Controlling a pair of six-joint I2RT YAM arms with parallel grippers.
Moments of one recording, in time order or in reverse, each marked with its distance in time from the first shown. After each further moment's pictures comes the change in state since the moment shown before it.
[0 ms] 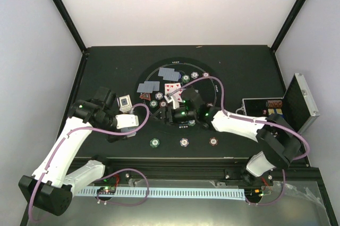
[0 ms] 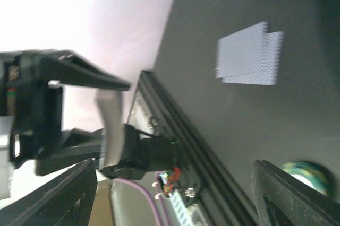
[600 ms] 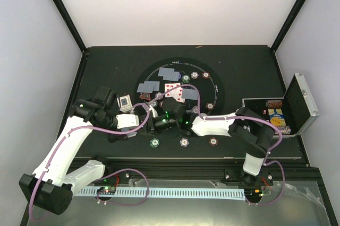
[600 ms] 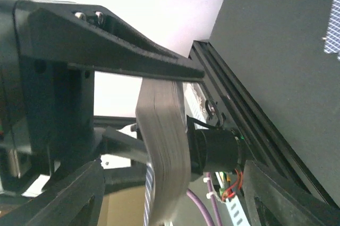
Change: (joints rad) left arm 0.000 0.011 0.000 0.000 0.015 0.000; right arm 0.194 0.241 0.081 0.395 -0.061 0.252
